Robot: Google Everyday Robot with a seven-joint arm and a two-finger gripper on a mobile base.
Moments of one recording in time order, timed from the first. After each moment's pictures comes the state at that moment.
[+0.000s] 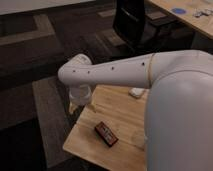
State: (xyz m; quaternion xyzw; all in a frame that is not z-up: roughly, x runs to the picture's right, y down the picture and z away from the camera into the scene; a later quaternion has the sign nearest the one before) arm -0.105 0.101 0.704 -0.26 0.23 0.64 0.68
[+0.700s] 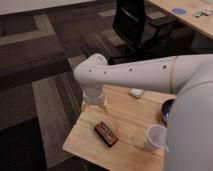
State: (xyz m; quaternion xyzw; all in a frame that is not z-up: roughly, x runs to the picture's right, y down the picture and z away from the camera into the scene) arm -0.015 0.083 0.685 -0.22 0.24 0.71 0.62
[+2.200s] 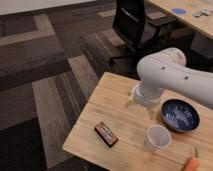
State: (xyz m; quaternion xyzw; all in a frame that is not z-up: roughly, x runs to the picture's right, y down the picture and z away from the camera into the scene) arm 0.214 0.105 0.584 -0.14 0.26 0.85 0.43
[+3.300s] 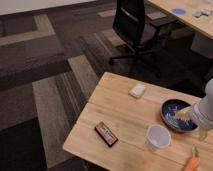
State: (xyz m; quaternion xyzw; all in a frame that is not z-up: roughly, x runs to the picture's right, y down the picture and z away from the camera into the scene) arm 0.348 0.159 0.578 -0.09 0.28 0.90 0.31
